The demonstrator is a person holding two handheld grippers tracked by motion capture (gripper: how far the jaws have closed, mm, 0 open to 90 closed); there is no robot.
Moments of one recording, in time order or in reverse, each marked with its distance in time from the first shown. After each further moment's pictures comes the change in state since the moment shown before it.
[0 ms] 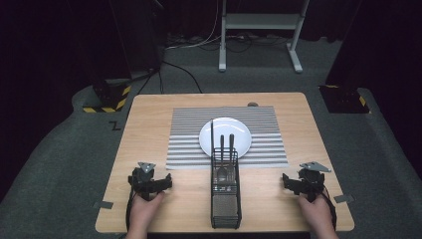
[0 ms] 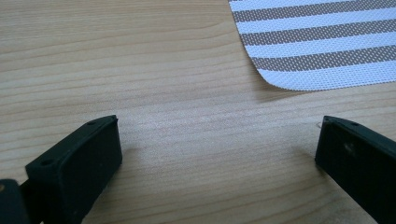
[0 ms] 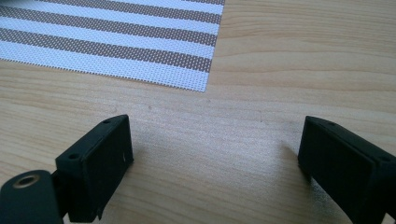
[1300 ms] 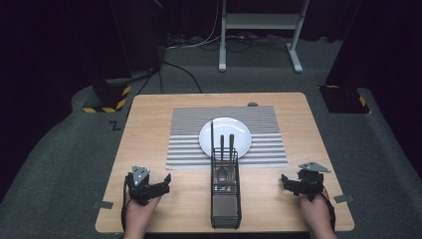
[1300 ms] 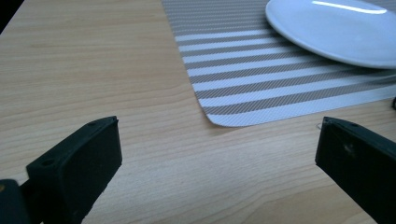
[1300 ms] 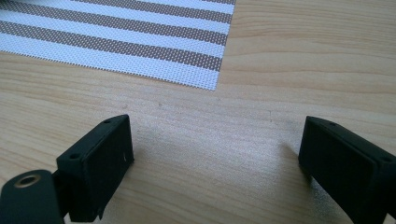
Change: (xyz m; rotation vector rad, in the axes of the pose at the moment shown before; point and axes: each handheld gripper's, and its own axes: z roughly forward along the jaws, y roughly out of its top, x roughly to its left) left arm -0.001 -0.006 -0.040 -0.270 -0.156 0.016; right arm 0.001 -0.001 -0.001 -0.001 0.025 -0.022
